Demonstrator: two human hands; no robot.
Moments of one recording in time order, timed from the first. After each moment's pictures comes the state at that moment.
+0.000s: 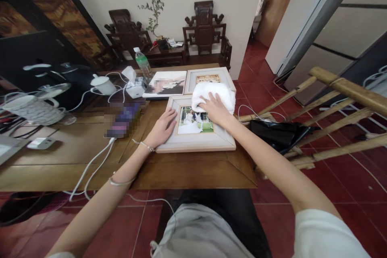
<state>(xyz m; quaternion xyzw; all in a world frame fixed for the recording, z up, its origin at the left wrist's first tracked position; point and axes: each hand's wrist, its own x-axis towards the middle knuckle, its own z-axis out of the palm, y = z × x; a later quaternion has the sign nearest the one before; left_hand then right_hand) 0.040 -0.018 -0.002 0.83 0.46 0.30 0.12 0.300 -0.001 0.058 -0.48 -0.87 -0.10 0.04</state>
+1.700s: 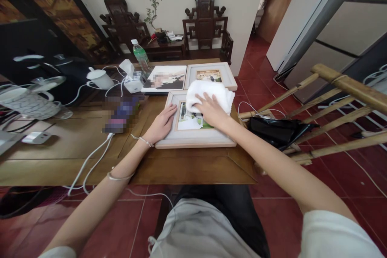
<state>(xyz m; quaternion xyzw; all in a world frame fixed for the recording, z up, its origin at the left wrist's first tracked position) 0.037 -0.013 -0.008 0.84 0.43 0.31 0.13 0.282 -0.020 0.060 -0.48 -0.87 -0.04 0.02</state>
